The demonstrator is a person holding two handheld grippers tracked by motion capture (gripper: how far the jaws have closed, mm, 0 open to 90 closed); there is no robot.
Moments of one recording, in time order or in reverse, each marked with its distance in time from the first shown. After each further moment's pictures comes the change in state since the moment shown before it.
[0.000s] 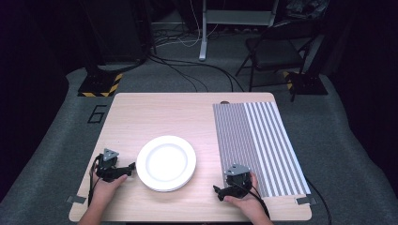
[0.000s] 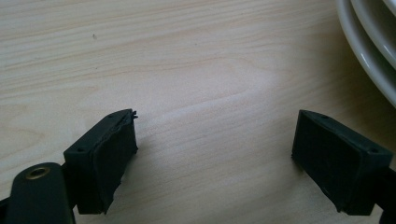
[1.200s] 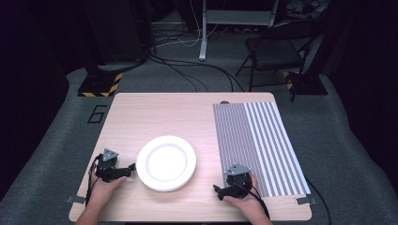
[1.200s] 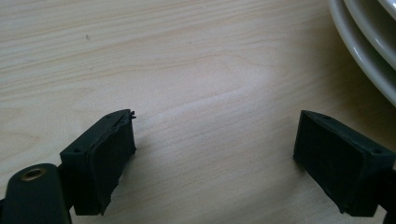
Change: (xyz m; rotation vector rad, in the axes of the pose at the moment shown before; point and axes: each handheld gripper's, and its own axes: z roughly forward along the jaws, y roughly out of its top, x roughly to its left) left arm 0.003 0.000 -0.002 0.014 -0.033 0.024; right arm 0.000 0.000 0.000 -0.007 -0.011 0.012
